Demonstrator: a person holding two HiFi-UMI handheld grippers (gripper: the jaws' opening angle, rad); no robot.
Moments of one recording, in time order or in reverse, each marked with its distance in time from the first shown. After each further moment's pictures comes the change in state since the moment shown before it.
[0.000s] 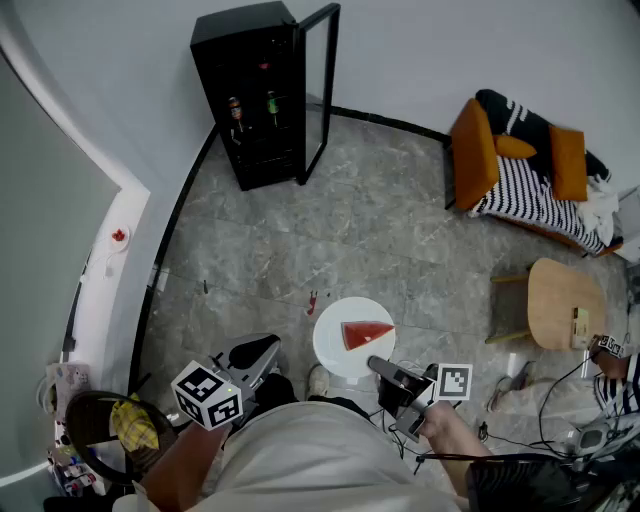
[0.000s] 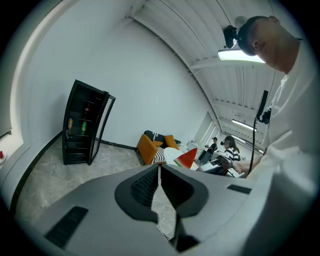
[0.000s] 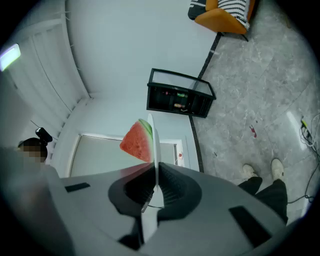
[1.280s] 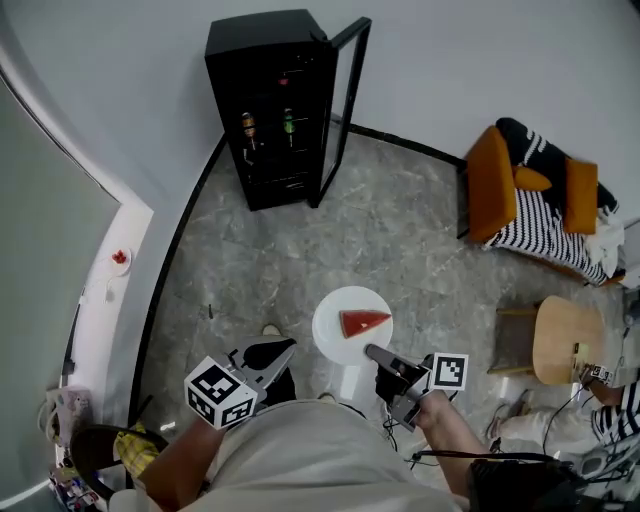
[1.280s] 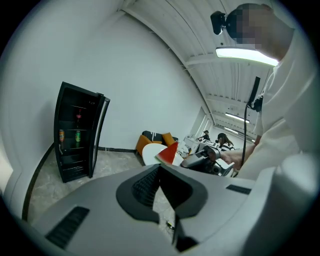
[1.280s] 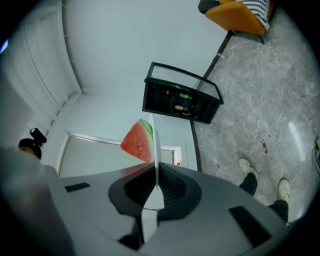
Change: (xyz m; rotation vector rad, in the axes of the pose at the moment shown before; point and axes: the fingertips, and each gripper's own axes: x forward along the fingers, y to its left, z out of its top) left arm 0.040 0.123 0.071 0.106 0.046 -0.074; right arm 0.156 -0.013 0.110 -0.023 0.016 -0.052
